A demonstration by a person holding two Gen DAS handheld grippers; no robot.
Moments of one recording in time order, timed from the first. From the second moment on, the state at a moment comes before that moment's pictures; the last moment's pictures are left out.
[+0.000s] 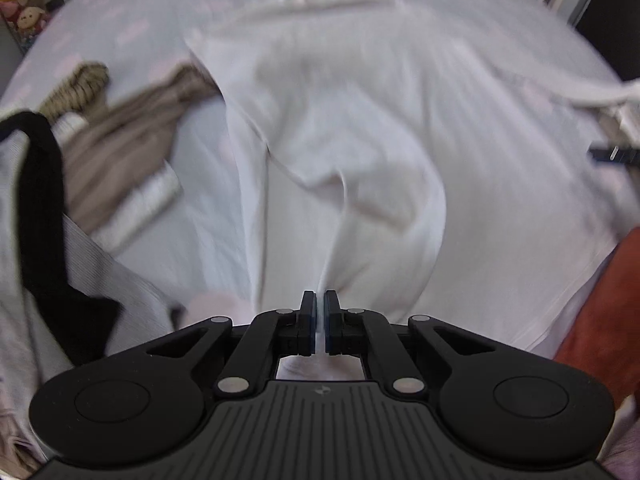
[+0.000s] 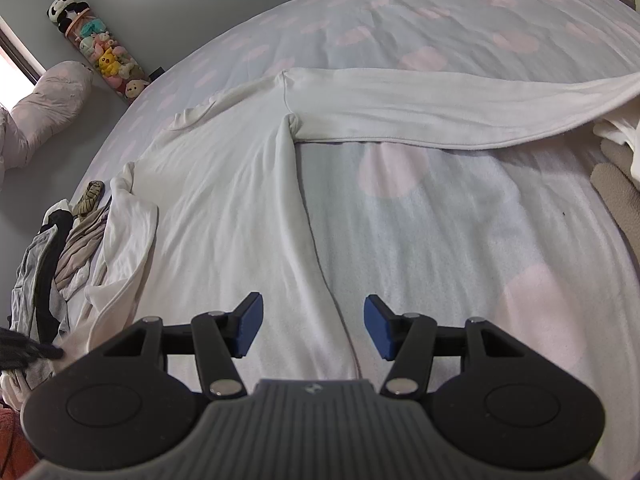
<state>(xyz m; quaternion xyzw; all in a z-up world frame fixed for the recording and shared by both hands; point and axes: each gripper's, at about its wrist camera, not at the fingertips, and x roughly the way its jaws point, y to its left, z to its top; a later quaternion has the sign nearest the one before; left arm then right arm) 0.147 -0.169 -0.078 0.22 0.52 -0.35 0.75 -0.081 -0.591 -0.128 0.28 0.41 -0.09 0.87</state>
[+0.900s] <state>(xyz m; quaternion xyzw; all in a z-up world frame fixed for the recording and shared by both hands) 0.298 -0.044 0.149 0.20 0.37 -0.08 0.90 -0.073 -0.587 -0.132 0.26 0.43 -0.10 0.86</state>
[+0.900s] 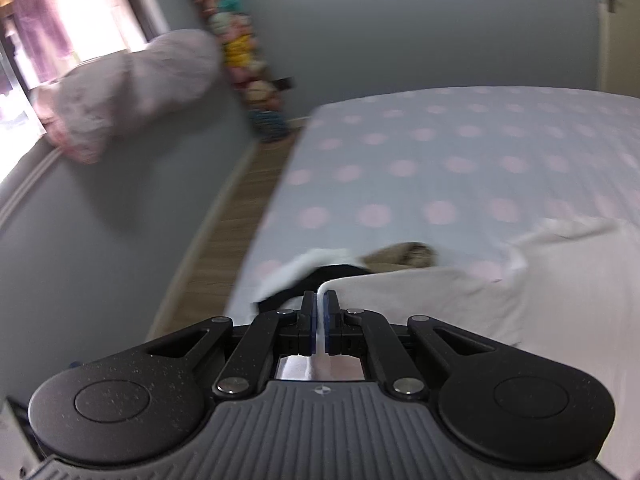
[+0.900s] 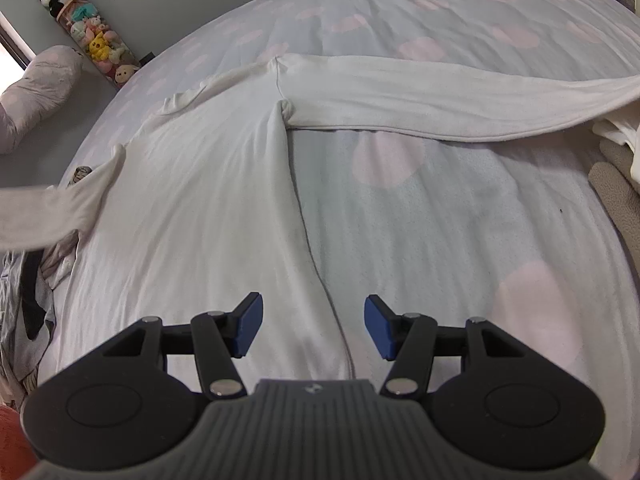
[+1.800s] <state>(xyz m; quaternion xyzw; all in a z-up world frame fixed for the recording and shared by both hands) 0.326 0.101 -0.023 0.14 0.47 0.04 0.87 -0.058 -0.580 -0.137 0.24 0.46 -0.12 0.84</state>
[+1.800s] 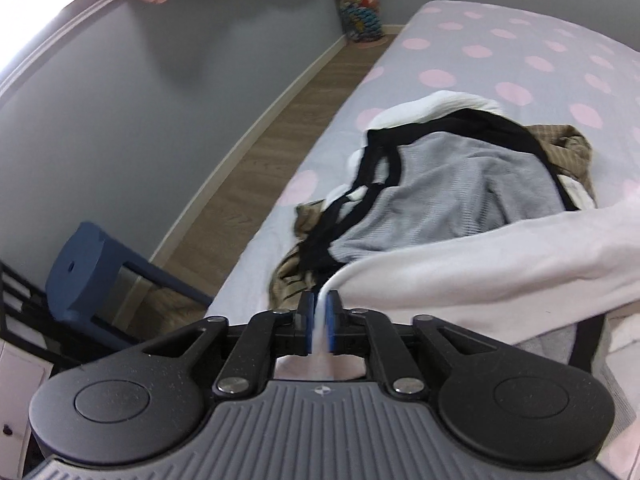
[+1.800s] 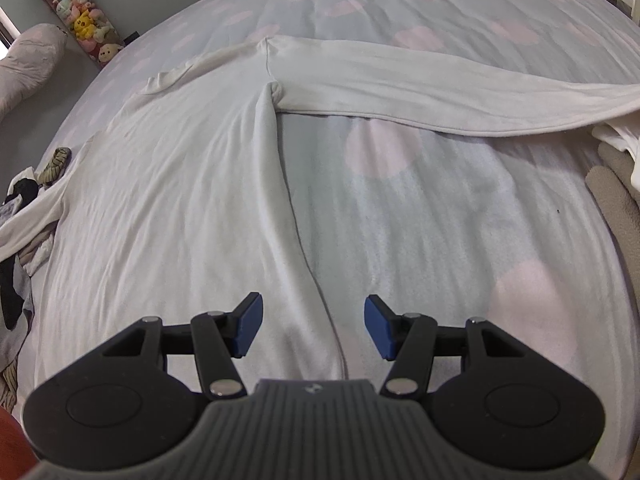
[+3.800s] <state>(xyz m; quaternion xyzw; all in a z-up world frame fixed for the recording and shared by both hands) 0.113 -0.144 -0.150 0.25 0.69 -0.30 0.61 -0.070 -0.560 -0.138 0.16 0.52 -0.06 0.84</state>
